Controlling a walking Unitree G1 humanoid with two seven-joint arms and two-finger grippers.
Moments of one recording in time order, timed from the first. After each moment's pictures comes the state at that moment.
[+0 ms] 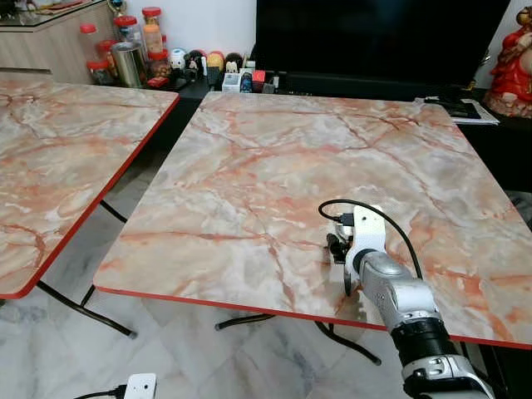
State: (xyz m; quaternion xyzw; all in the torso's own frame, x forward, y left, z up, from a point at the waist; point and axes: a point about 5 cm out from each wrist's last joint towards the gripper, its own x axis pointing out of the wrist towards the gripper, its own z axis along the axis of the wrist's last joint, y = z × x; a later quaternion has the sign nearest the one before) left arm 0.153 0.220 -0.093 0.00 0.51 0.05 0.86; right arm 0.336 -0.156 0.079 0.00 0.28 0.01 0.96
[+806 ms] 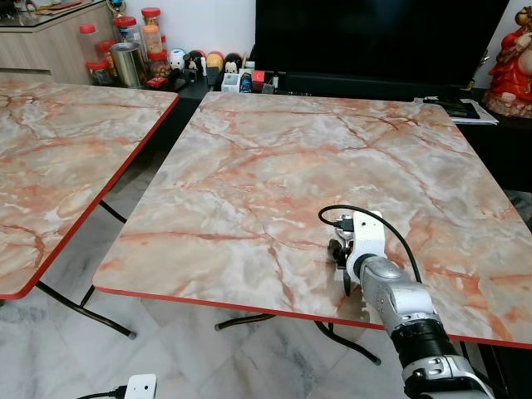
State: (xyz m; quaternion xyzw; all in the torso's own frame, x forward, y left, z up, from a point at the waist) left arm 0.153 0.219 -0.093 -0.01 0.52 0.05 0.85; right arm 0.335 -0.158 0.072 -0.01 0.29 0.00 0.96
